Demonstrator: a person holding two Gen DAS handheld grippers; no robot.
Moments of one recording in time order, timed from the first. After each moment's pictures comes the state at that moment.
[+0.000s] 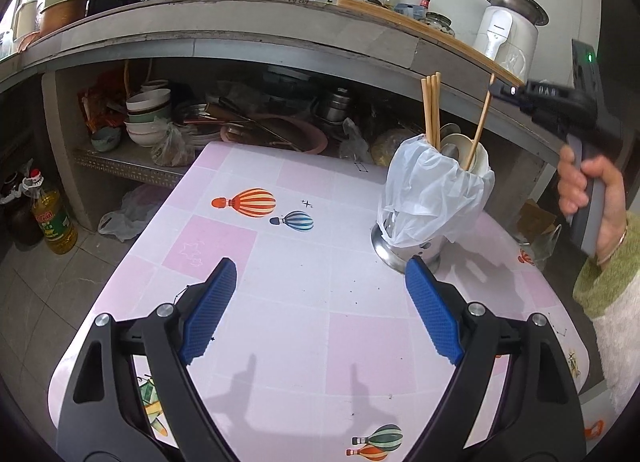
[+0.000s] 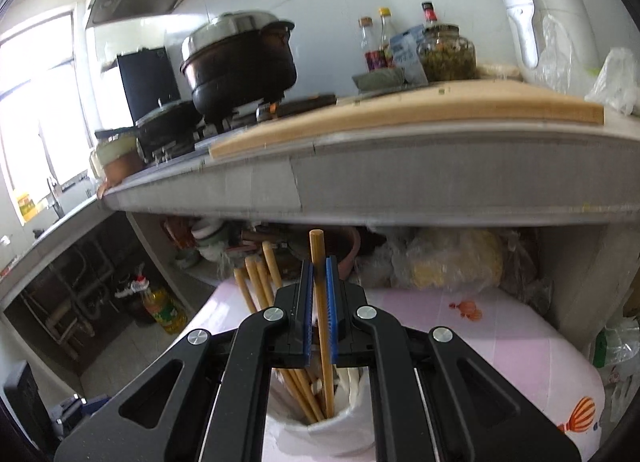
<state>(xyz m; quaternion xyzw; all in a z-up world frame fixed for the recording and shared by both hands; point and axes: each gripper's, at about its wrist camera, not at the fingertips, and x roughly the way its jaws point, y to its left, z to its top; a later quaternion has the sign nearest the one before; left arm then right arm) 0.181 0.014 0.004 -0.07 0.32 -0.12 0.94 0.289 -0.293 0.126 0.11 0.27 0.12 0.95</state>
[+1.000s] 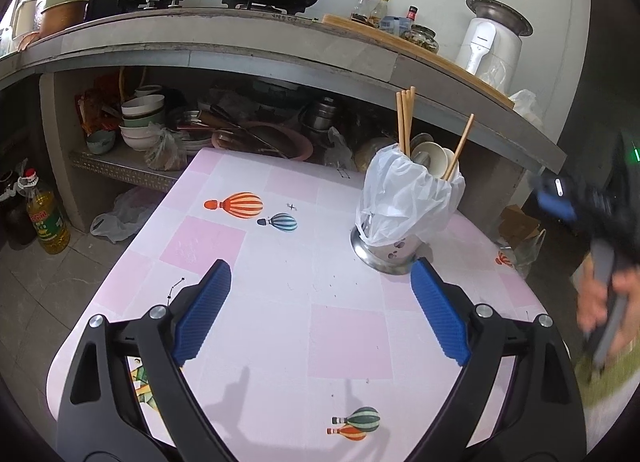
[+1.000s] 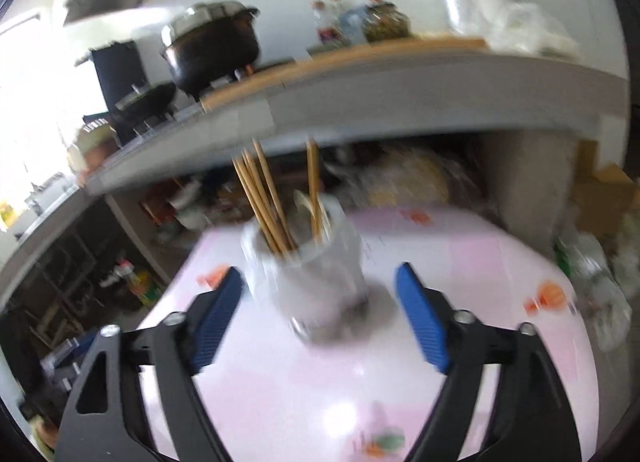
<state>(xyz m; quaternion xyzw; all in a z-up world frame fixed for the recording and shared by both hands) 0.148 0.017 0.020 -0.08 0.31 -0.15 0.94 0.141 -0.294 0.095 0.13 0.32 0.03 0.94</state>
